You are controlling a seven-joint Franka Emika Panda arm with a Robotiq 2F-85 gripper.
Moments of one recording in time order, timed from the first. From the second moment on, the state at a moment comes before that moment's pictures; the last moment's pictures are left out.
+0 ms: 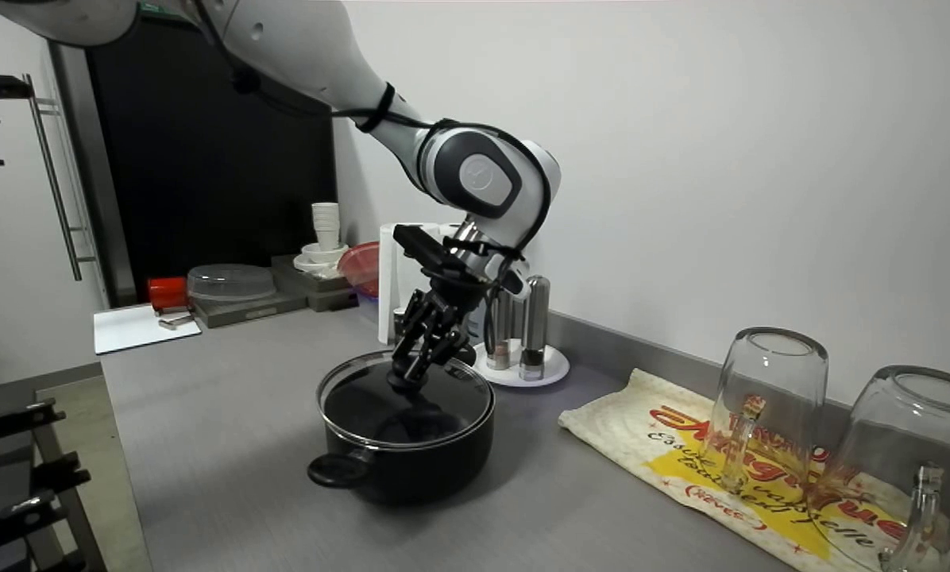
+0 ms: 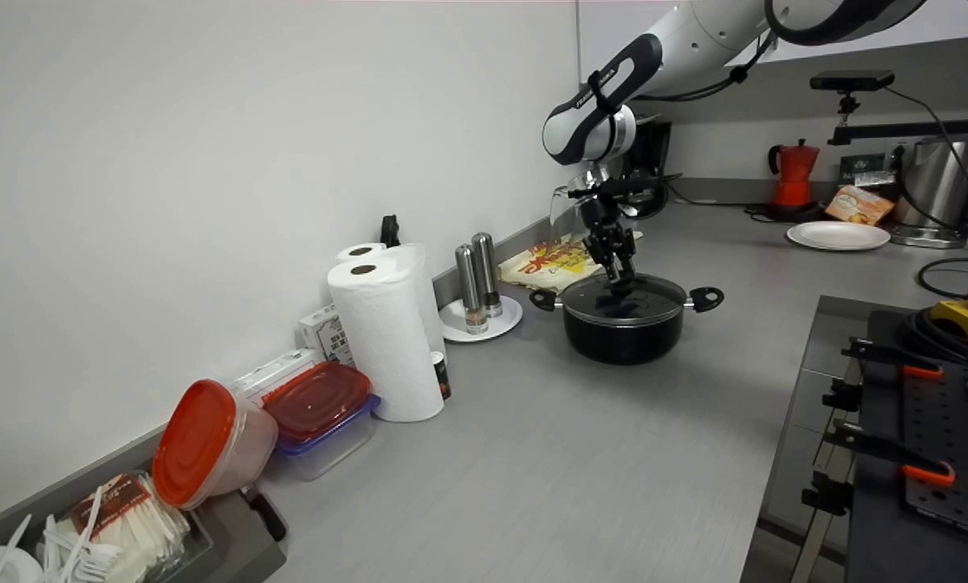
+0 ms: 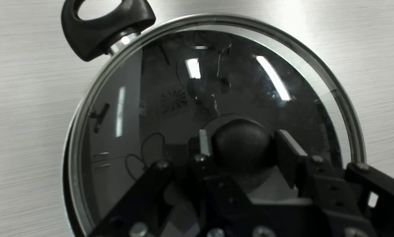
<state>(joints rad) -0.27 0.94 -0.06 -1.23 0.12 1.62 -0.17</state>
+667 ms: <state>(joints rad) -0.14 0.73 -0.03 -1.25 0.09 1.63 -0.17</state>
